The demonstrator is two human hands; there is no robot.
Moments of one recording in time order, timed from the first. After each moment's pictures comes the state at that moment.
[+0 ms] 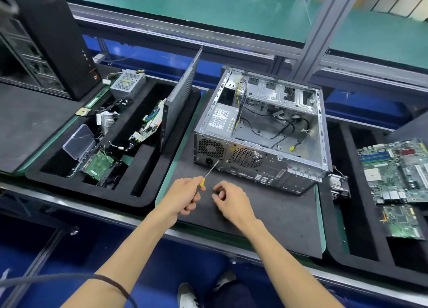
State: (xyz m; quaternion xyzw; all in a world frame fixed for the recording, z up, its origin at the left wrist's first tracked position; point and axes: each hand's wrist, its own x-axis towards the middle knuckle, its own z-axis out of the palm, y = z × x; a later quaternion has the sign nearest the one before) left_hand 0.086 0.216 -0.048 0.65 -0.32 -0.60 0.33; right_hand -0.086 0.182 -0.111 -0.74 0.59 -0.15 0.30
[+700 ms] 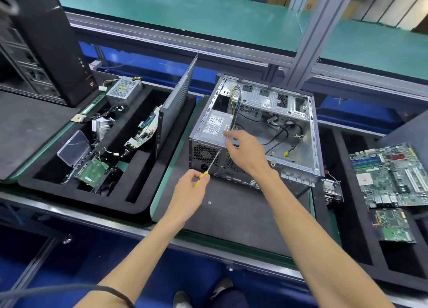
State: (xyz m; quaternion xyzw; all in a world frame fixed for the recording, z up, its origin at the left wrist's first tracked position) left_hand 0.059 0.211 -0.039 0.64 -0.42 -0.48 0.42; right_hand -0.099 0.085 0.002 -0.78 0.54 -0.25 0.18
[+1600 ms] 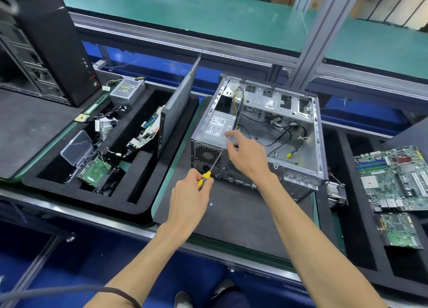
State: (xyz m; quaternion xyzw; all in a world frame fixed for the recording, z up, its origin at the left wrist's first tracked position) left_hand 0.049 0.218 -0.027 0.73 -0.54 -0.22 0.36; right_hand -0.095 0.079 -0.014 -0.79 0.58 -0.19 0.10
